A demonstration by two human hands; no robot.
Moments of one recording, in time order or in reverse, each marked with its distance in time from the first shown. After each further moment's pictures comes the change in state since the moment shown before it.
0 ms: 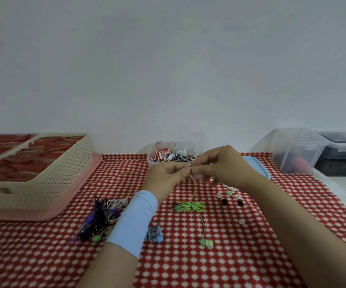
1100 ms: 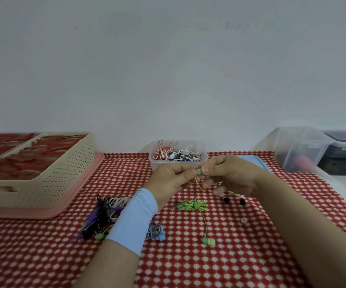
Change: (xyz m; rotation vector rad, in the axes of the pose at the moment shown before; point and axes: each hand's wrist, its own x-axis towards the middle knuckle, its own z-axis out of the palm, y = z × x) left_hand -0.002 -0.006 0.001 -0.314 -0.233 -0.102; right_hand 0.001 0.015 -0.006 0.482 -0.316 0.236
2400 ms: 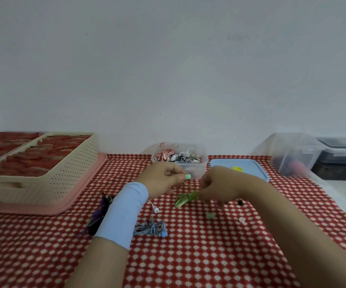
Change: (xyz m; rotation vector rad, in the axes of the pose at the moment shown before) left_hand -0.019 0.035 -0.023 0.548 0.036 -0.105; right_hand -0.012 -0.019 0.037 -1.063 0.076 0.188
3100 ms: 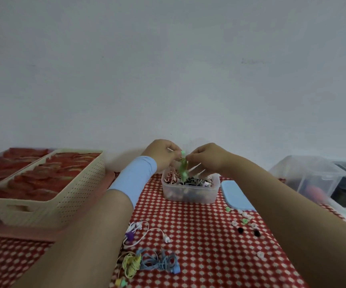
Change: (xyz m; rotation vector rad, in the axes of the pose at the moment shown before) left_hand 0.076 0.040 -0.071 0.183 0.234 0.001; right_hand 0.099 -0.034 -0.059 0.606 0.184 -0.072
